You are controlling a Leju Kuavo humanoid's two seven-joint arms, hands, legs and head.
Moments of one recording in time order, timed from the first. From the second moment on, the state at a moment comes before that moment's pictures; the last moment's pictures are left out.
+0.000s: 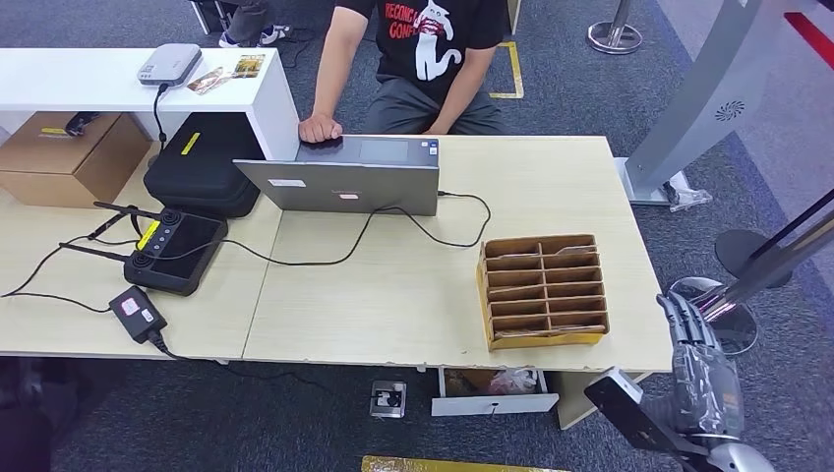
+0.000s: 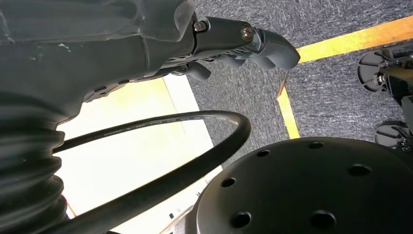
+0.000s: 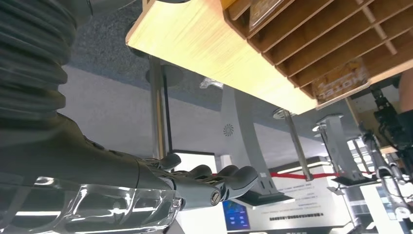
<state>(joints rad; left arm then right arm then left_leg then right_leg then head) -0.09 0.07 -1.54 -0.04 1.45 -0.22 -0.07 0.25 -0.19 -0.07 -1.91 1.07 -0.13 -0.08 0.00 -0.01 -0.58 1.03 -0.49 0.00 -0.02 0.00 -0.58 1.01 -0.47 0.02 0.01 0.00</state>
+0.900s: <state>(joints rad) -0.09 0.07 -1.54 -0.04 1.44 -0.22 -0.06 0.02 -0.32 0.13 -1.66 1.03 -0.09 -0.08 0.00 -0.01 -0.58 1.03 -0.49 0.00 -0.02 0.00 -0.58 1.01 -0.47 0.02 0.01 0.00</state>
